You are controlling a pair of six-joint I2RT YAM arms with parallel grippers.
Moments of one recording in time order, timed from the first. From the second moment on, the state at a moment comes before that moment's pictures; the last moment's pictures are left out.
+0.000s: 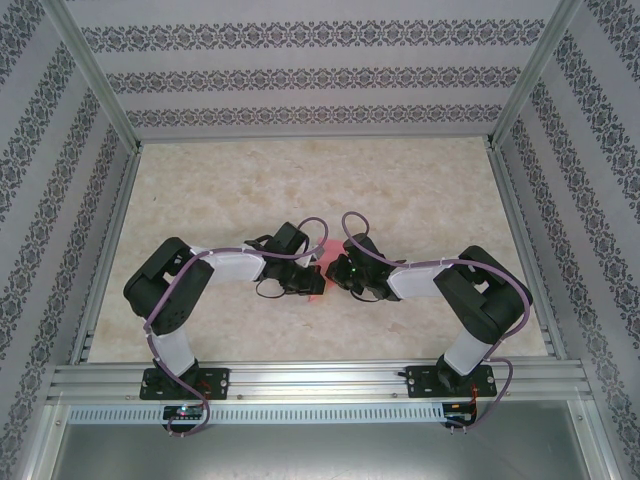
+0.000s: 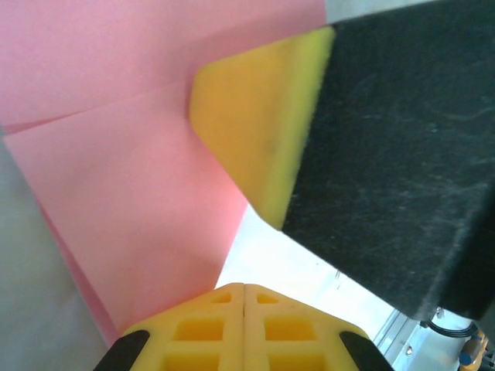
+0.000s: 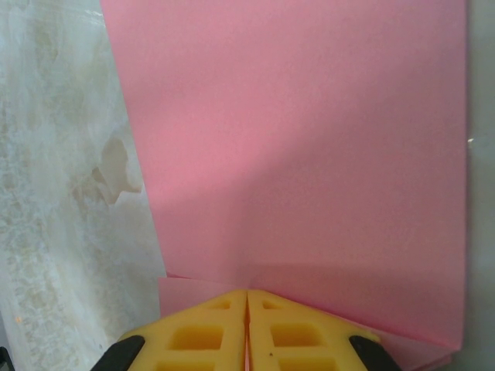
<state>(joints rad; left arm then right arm) -0.69 1.80 0.91 -0.20 0.61 -0.61 0.70 1.68 0.63 0.21 -0.17 1.11</state>
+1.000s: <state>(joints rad) -0.69 1.72 0.83 -0.27 0.54 -0.55 0.70 1.68 0.63 0.22 -0.17 1.11</state>
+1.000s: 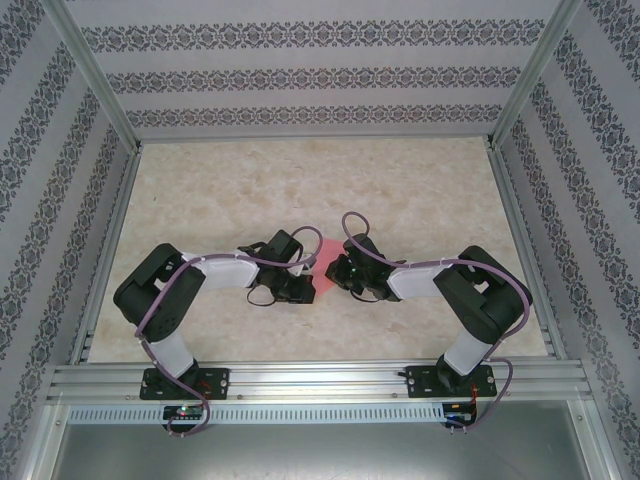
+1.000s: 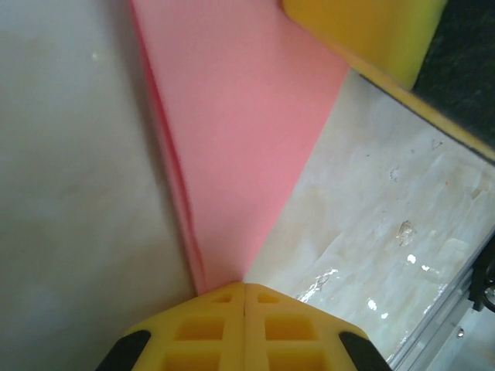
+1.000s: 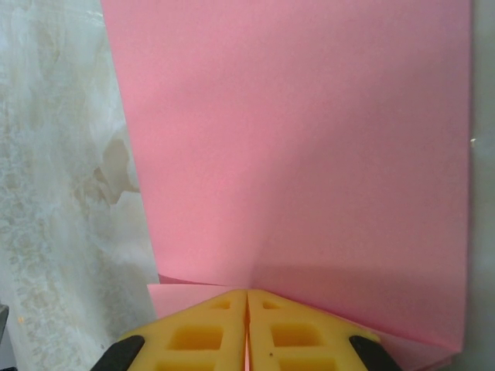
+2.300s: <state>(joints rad) -0.68 1.80 0.91 -0.21 0.51 -0.64 0.69 1.51 0.63 0.10 -0.17 1.08</state>
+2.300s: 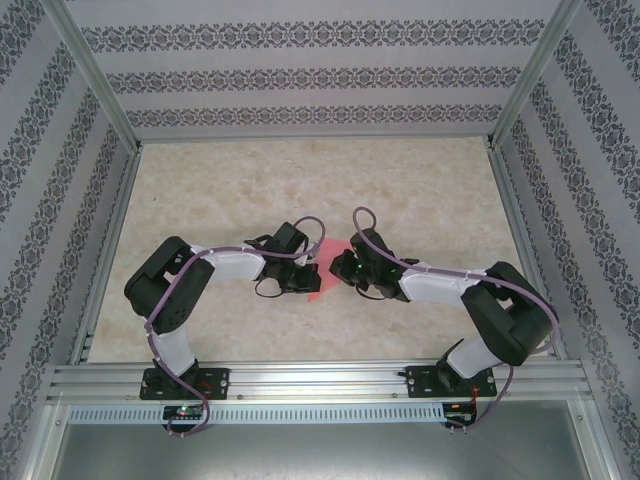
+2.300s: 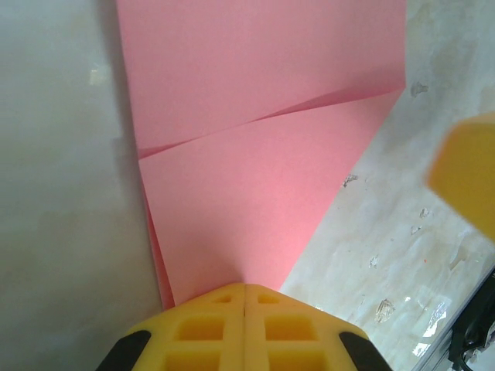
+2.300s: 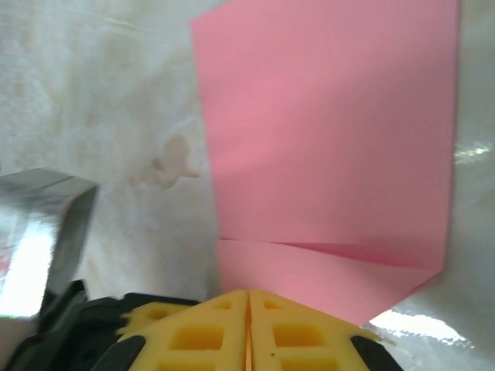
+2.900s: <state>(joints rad) -0.68 1.80 0.91 -0.21 0.51 -0.63 0.71 1.64 0.61 0.16 -0.21 1.08</state>
